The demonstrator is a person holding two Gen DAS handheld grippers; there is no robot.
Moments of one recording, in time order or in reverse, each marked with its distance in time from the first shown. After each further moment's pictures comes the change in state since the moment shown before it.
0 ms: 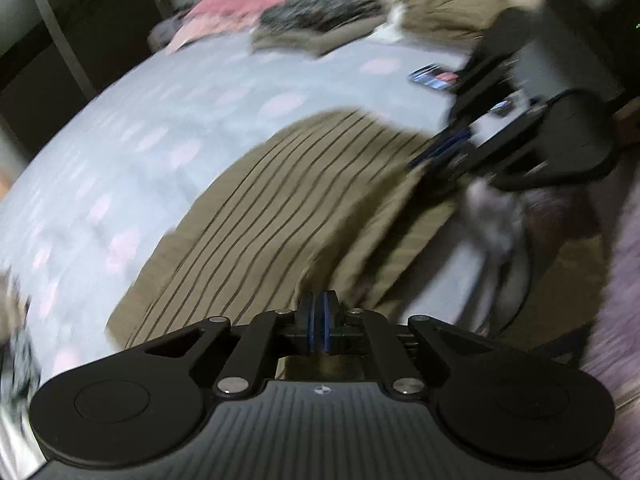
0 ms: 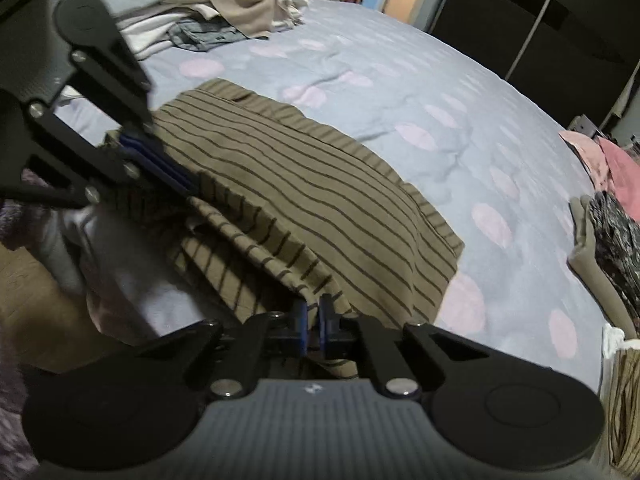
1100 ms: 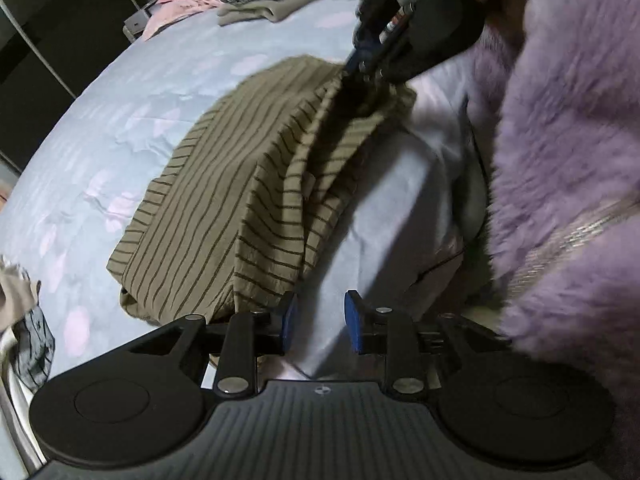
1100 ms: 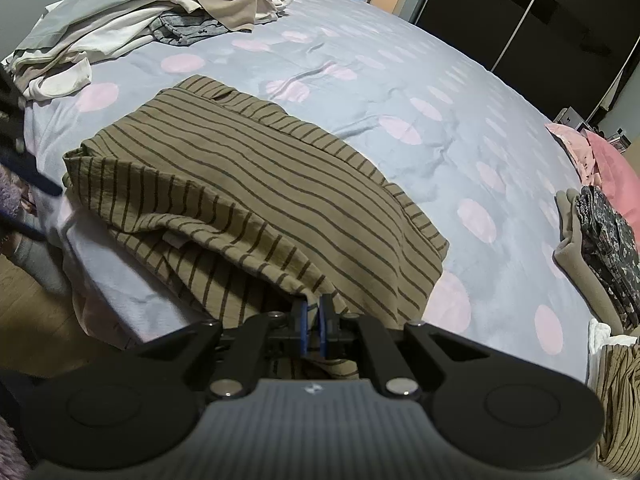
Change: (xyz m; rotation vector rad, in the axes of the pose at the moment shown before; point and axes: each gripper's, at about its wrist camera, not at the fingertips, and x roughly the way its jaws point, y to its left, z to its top) left arm -0.019 -0.043 -0.039 0.177 0.076 0.006; right arm -0.001 0.002 0.010 0.006 0.026 -0.048
